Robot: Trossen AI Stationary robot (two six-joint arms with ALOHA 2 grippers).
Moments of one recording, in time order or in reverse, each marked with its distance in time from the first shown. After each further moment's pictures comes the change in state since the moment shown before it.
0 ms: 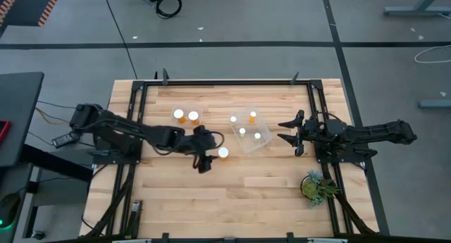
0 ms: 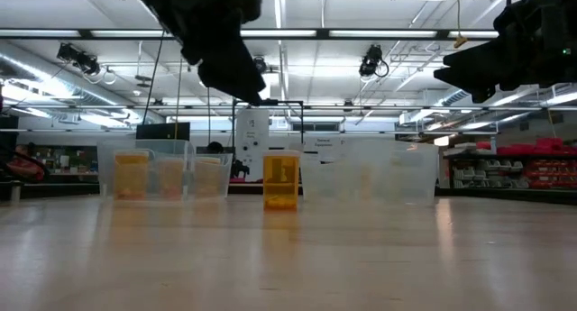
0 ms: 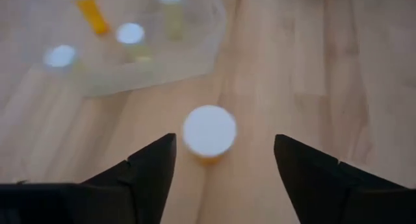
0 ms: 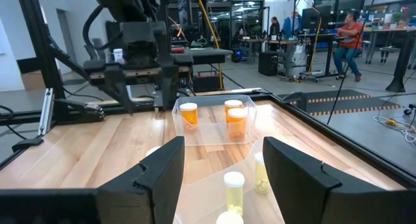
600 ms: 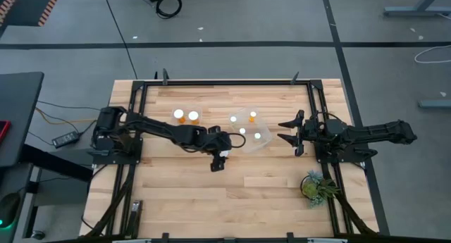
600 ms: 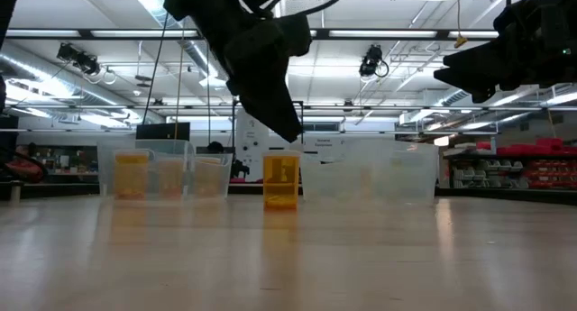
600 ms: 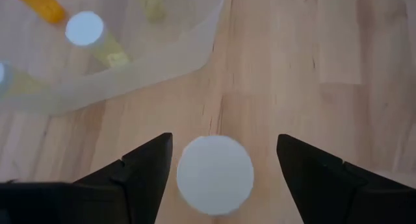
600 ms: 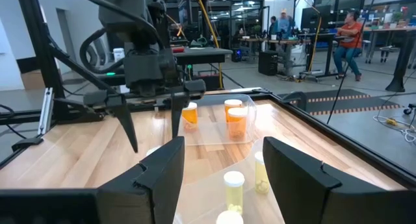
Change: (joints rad) left arm 0.074 0.293 0.242 -0.099 0.115 0.127; right arm 0.000 0.000 0.000 -0.002 0.000 0.000
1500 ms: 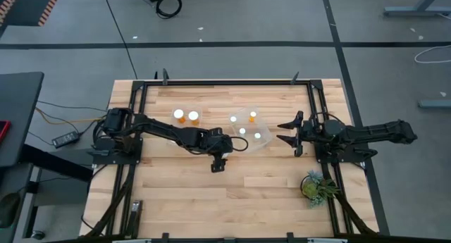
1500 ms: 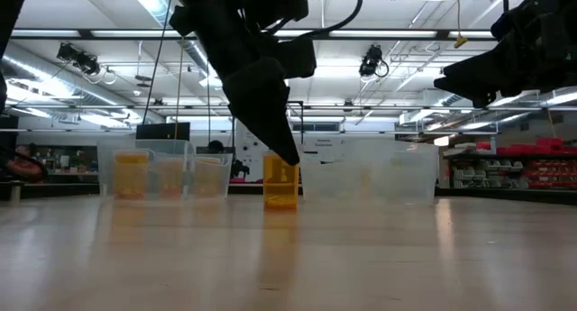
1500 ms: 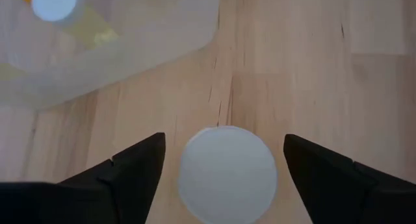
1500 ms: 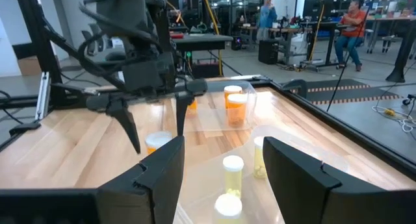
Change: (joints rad) left arm 0.005 0.081 0.009 -0.005 -0.021 0.052; right arm 0.000 0.012 0.000 -0.040 0.000 0.000
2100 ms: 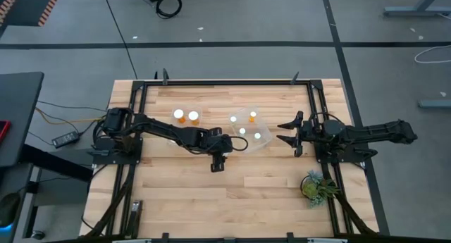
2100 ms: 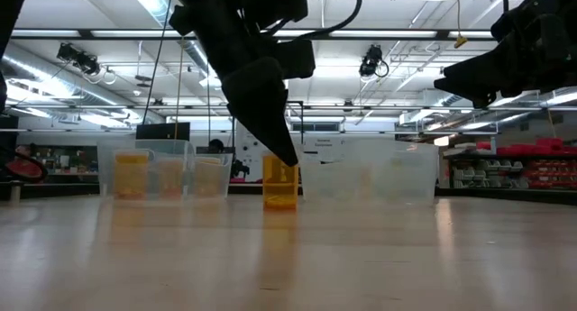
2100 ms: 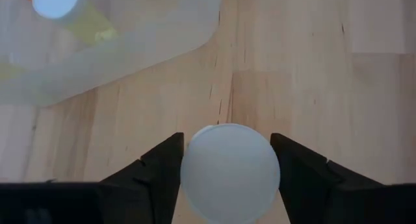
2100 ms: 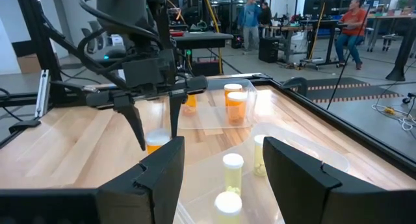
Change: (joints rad) left arm 0.004 -0.002 0.000 -0.006 0.001 -0.001; right arm 0.000 0.001 0.000 -0.011 0.000 0.000
